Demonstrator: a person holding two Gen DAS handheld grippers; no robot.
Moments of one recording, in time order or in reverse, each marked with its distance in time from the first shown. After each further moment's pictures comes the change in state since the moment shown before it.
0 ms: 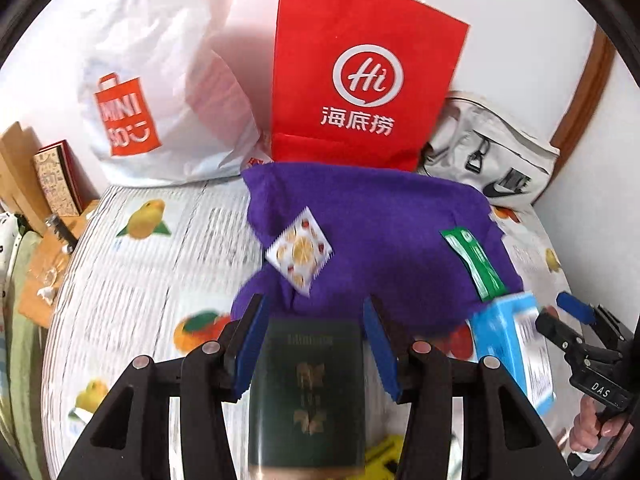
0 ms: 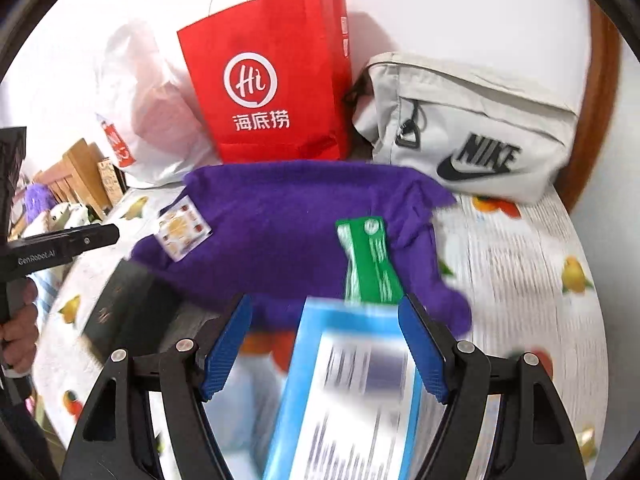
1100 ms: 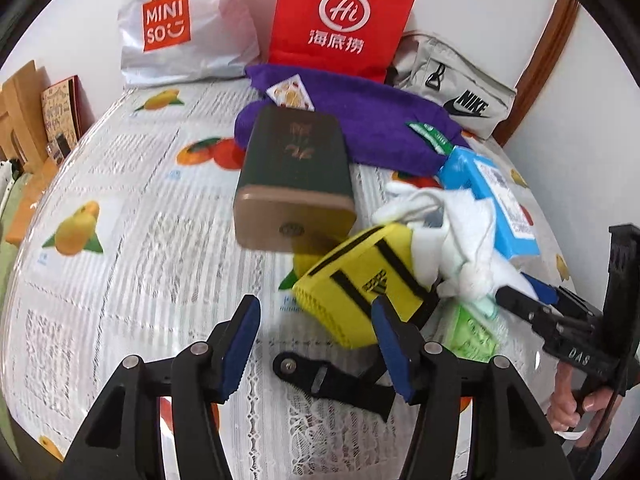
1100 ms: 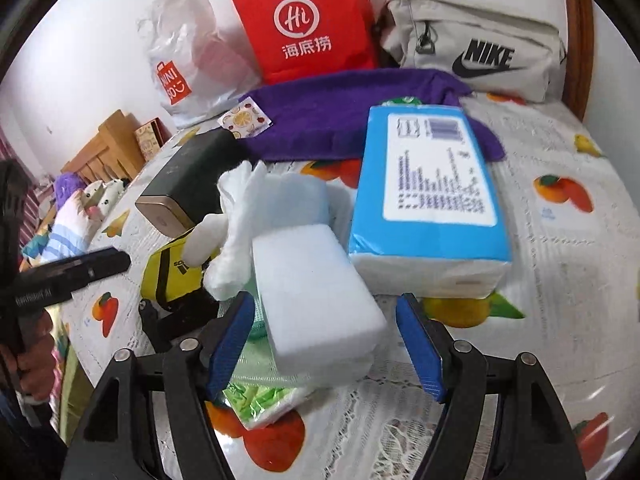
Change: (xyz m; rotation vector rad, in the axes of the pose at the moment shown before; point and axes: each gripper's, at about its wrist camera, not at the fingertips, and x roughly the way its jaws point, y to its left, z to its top) left arm -0.043 0.012 -0.162 -0.009 0.070 -0.078; right arm -0.032 0.037 -0.147 0.057 0.062 0.124
